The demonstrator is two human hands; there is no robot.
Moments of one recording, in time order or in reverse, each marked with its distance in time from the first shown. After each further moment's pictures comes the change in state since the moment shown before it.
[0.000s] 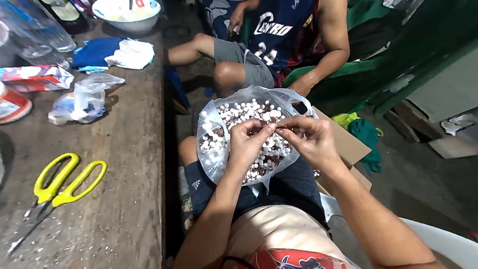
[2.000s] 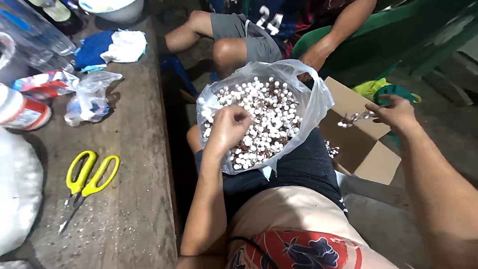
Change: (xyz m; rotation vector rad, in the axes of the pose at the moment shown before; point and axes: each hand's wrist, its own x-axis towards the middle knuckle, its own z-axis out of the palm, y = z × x) left_hand 0.017 -0.004 -0.052 0.769 -0.295 0.081; right_hand -0.086 0.202 -0.149 -0.282 0.136 1.046
